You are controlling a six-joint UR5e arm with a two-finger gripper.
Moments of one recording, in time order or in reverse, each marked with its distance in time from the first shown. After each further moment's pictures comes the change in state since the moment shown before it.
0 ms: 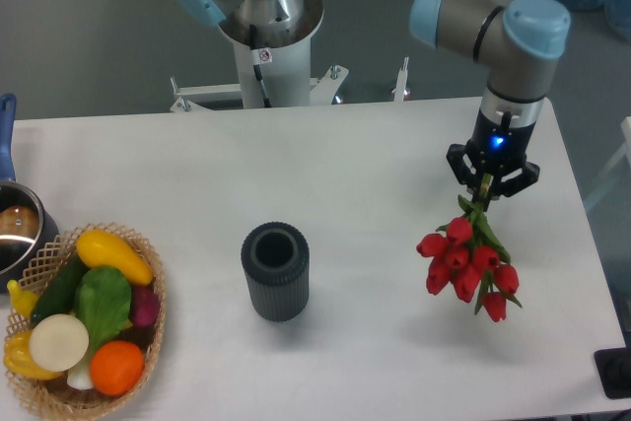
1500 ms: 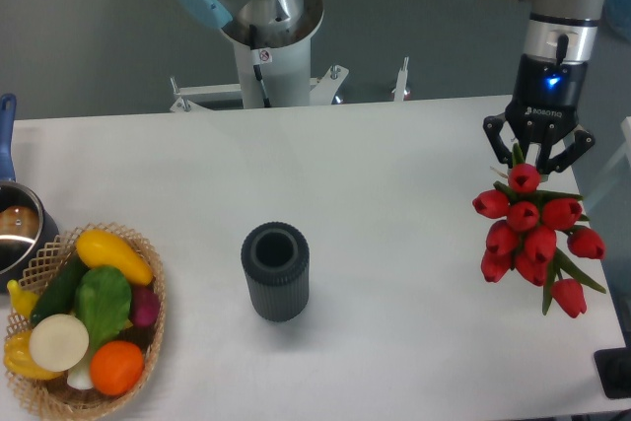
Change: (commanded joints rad) arm 0.067 0.035 0.064 0.000 -0.172 -0.060
